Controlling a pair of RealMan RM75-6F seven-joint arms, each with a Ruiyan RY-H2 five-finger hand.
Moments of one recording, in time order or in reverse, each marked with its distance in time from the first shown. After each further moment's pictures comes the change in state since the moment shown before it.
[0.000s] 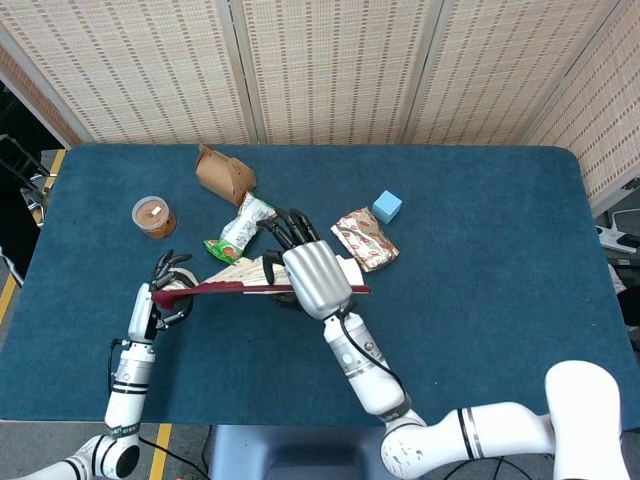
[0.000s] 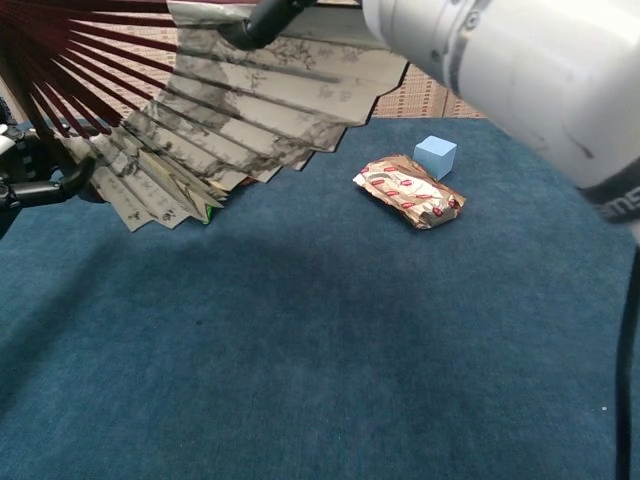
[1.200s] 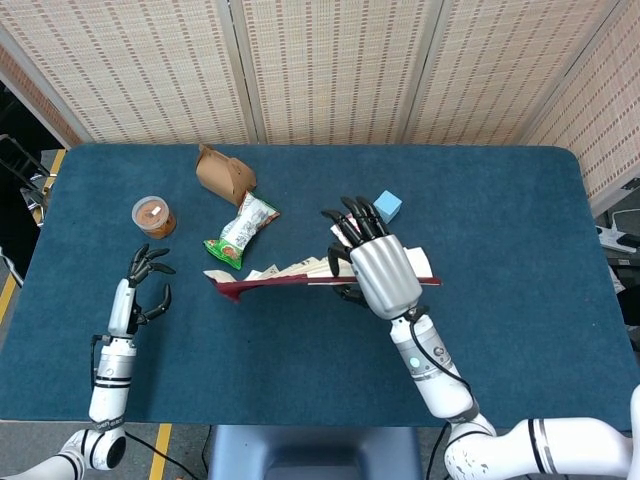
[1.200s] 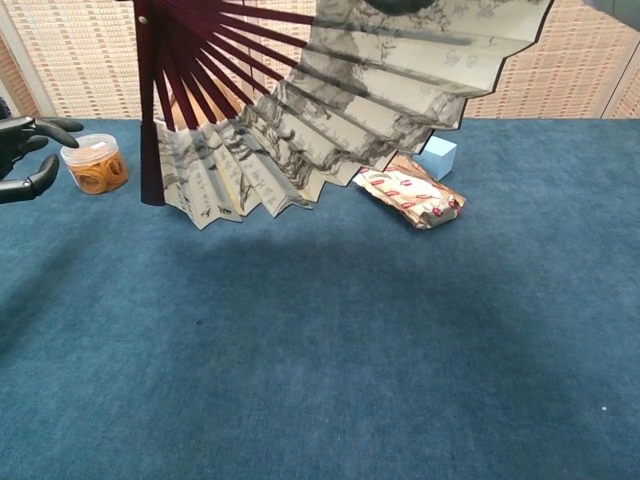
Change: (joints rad) left arm -0.011 -0.030 0.006 0.210 -0.005 0.033 -0.060; right arm -0.164 0.264 -0.117 -0.115 -0.173 0.063 0.064
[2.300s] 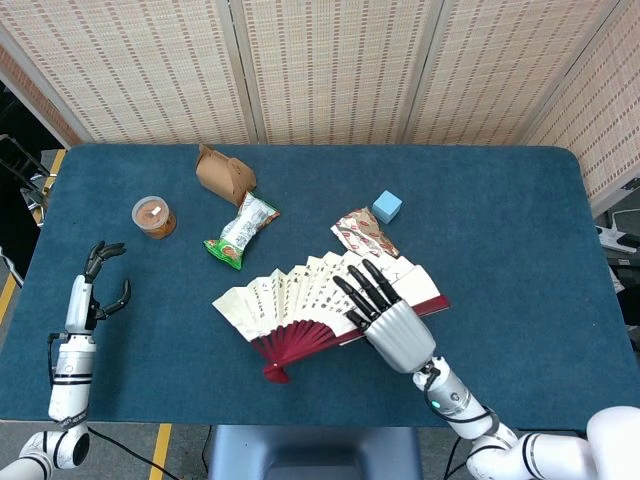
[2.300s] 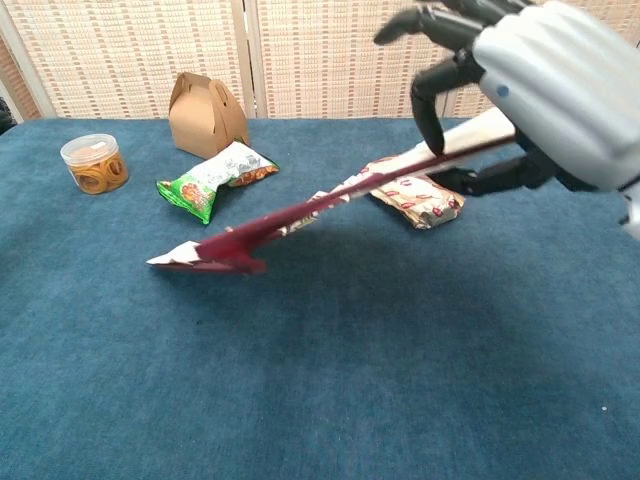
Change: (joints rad) left arm 0.027 0.078 0.002 0.120 -0.039 -0.053 -0.117; right arm -0.173 -0.211 -0.352 0.661 -0.611 0.279 0.181
